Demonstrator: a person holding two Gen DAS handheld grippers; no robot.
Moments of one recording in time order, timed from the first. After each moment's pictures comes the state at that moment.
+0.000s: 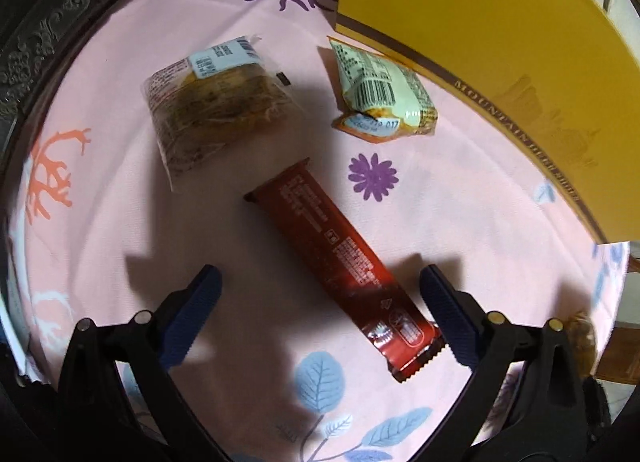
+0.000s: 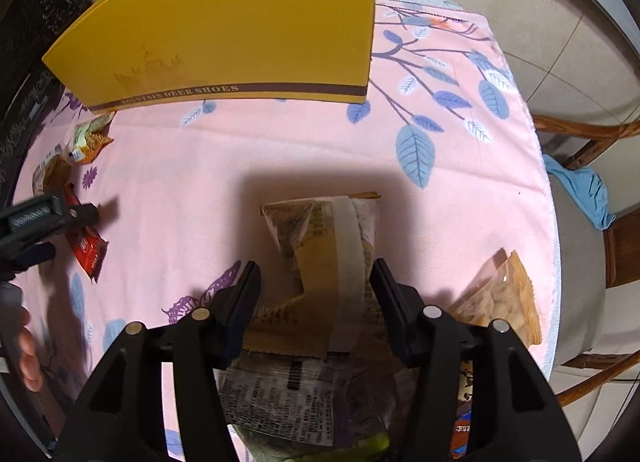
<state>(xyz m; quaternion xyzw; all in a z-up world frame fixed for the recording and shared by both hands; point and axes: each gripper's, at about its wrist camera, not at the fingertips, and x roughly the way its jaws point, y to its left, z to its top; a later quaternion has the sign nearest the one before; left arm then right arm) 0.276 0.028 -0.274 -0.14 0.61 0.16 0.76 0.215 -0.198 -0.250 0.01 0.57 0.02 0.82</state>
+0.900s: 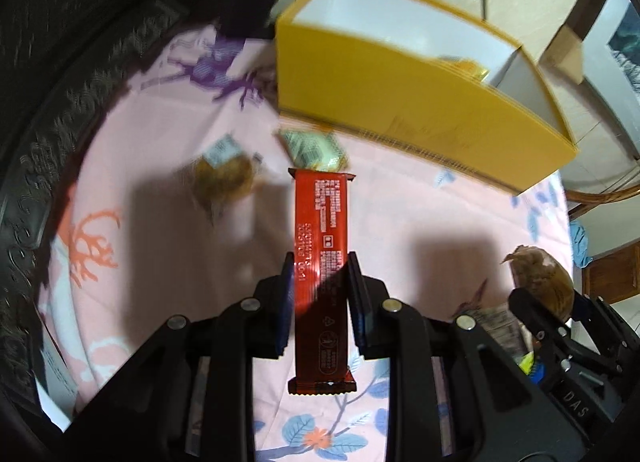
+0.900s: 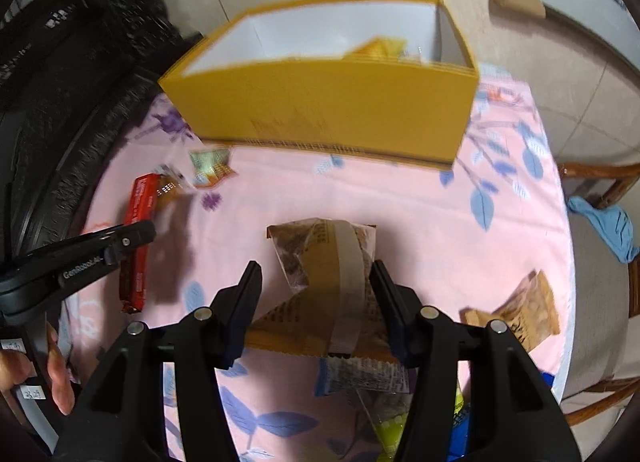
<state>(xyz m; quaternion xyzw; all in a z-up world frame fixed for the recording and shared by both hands) 0.226 0.029 -0.177 -0.08 0.53 0.04 0.85 0.179 -0.145 -0.173 0.03 0.49 0.11 0.86</state>
